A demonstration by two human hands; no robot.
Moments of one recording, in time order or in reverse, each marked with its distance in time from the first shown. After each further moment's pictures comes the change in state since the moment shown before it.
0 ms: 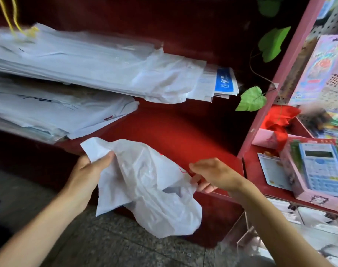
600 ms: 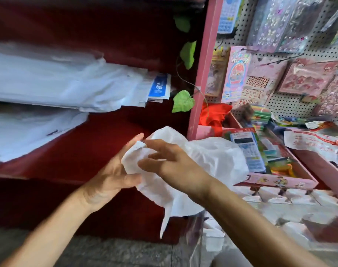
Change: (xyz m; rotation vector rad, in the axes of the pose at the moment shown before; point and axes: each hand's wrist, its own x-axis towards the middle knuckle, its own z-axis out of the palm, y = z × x) left_hand -0.055 0.030 0.127 0.023 -1.046 0.240; right_hand -0.110 -0.034 -0.029 0.223 0.139 -0.348
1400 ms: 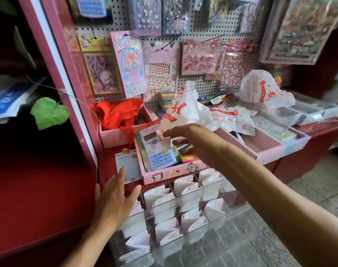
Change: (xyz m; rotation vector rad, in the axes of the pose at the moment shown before) left_hand 0.163 -0.141 0.179 1.105 0.183 -0.159; right_hand -0.056 0.107 -0.266 0.202 0.455 0.291
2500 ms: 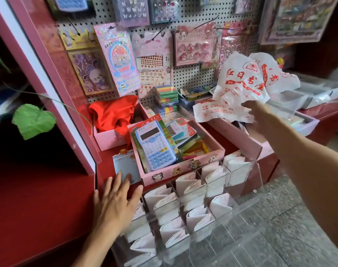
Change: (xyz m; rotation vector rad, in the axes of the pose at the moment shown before) left_hand 0.012 -0.003 0.006 0.298 -0.171 -0.036; right_hand 0.086 0.071 -0.207 0.319 0.727 0.149
